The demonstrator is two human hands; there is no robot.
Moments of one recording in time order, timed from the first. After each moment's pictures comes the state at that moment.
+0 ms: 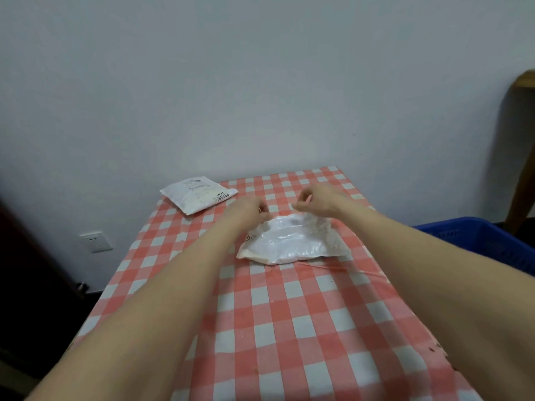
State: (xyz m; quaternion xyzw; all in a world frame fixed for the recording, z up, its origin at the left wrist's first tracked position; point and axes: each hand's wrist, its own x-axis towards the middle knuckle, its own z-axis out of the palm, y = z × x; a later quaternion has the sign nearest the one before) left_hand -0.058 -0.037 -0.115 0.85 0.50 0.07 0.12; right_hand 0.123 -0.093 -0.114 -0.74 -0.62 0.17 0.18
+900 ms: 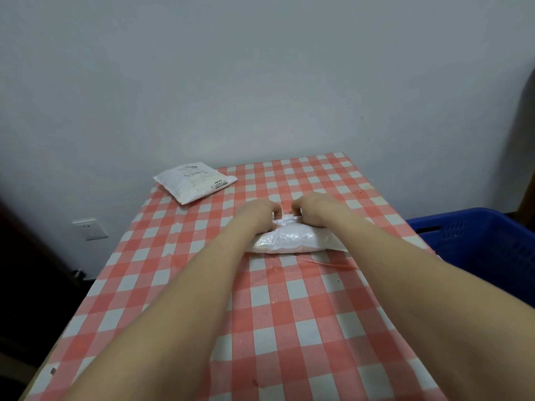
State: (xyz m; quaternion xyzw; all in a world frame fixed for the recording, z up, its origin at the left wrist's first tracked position) left_hand -0.036 -0.017 -0.151 0.88 0.47 -0.05 0.05; right_hand 0.104 -0.062 -0.150 -0.74 -0.66 0.10 -0.04
